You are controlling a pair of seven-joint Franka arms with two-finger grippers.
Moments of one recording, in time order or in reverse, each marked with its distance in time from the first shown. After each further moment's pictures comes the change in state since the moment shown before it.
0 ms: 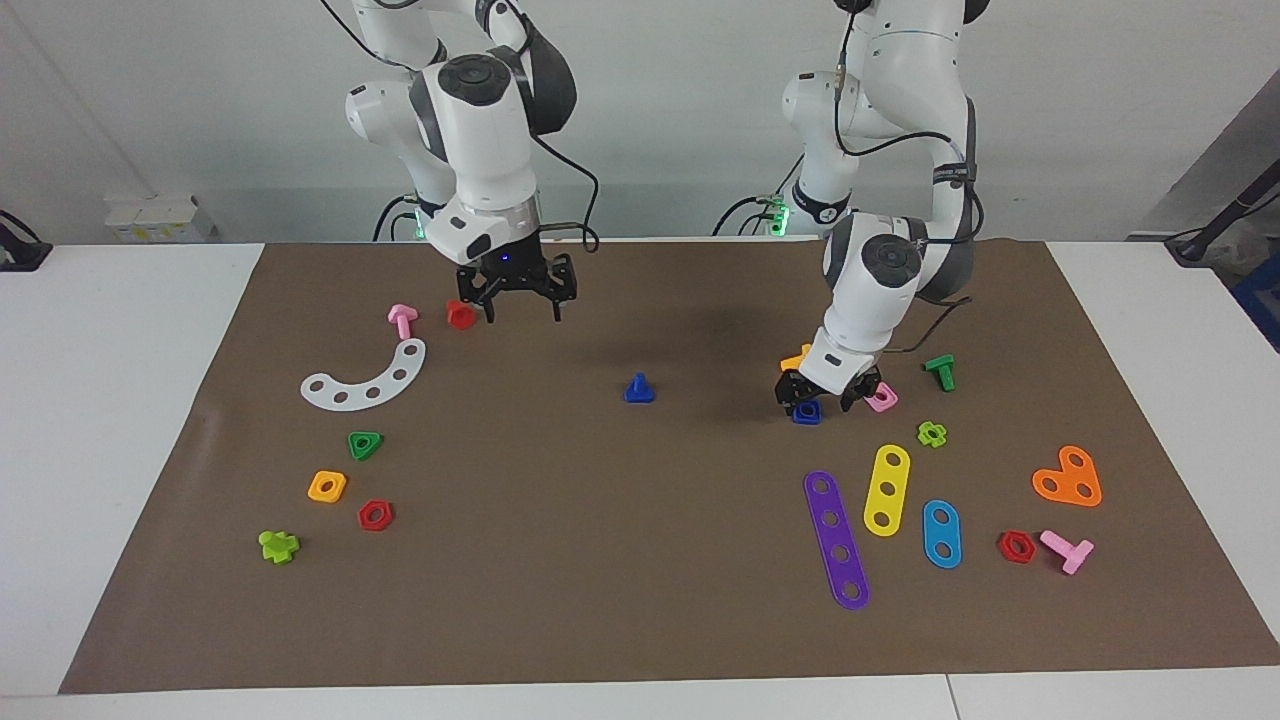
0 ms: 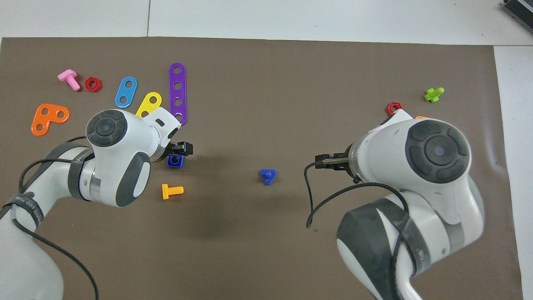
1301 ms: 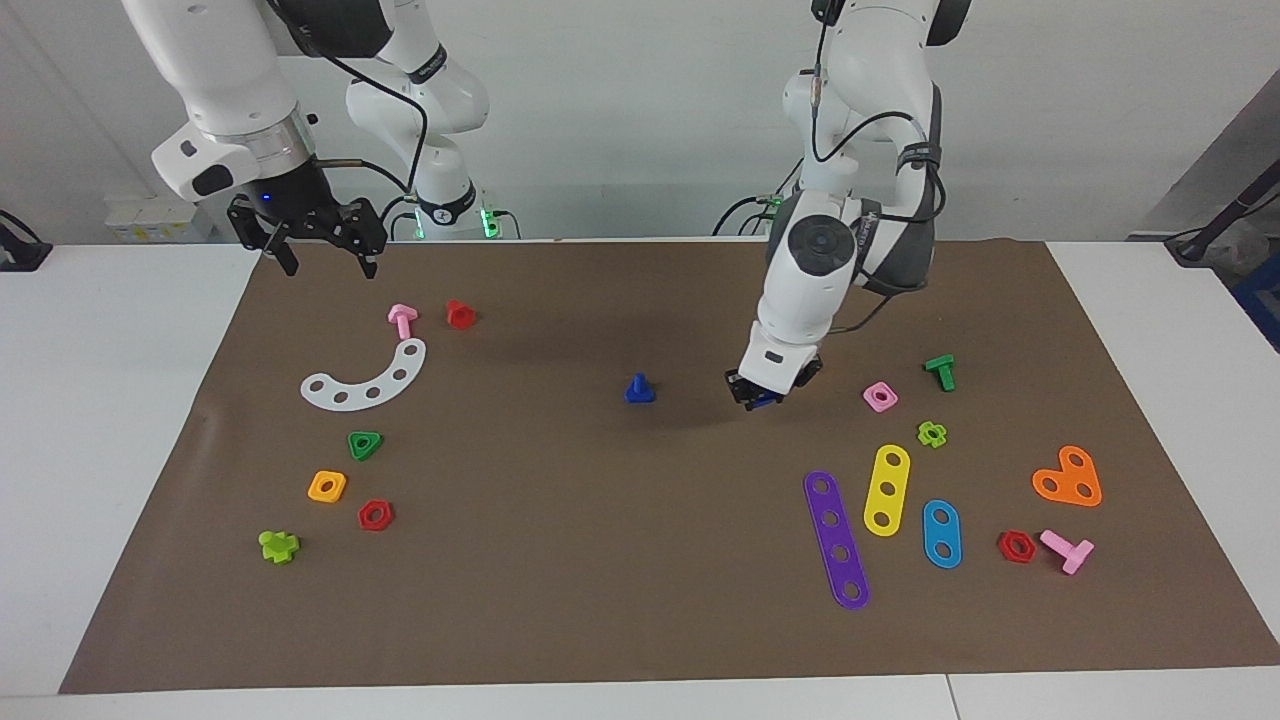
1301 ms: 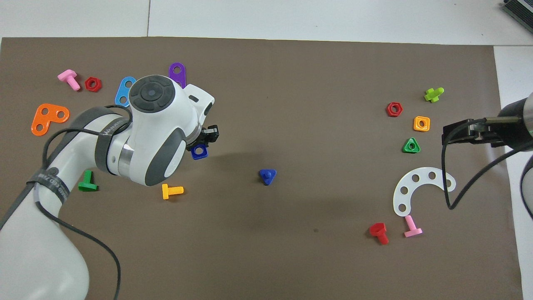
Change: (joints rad) left arm -0.119 0.091 0.008 0.297 0.002 -0.279 -0.276; right arm -0.401 -0.024 -0.015 0.348 -0.002 -0.430 -0.367
